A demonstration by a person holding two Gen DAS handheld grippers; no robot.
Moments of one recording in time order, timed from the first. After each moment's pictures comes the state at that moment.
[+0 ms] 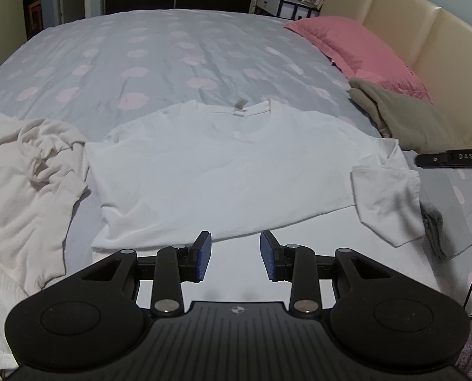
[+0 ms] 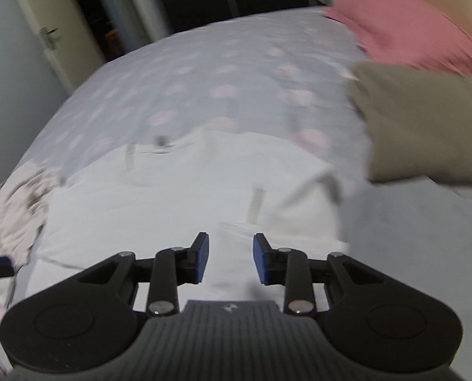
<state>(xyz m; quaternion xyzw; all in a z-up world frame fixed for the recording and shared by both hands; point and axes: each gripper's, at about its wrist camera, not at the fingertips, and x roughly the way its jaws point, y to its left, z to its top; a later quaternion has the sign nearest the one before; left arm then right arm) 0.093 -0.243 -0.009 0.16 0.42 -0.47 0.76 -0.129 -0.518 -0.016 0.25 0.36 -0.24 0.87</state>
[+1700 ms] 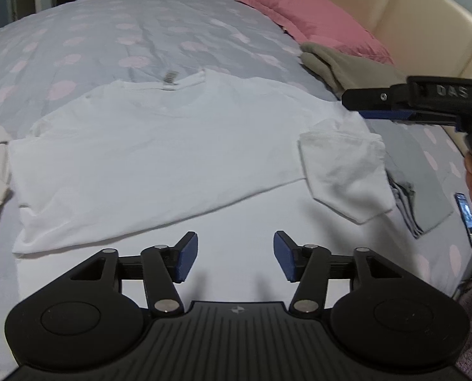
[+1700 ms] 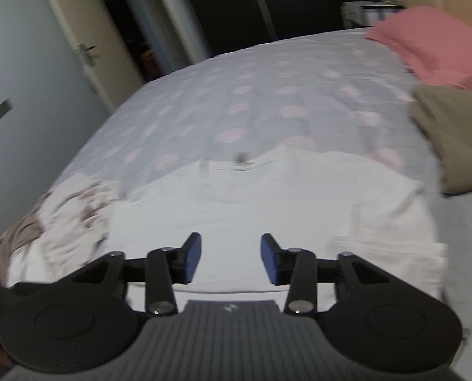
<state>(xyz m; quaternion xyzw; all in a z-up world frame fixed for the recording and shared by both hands) 0.043 -0.299 -0.041 0.19 0.44 -0.53 0.70 -0.084 -0.439 0.010 0.25 0.30 -0.21 0.90</state>
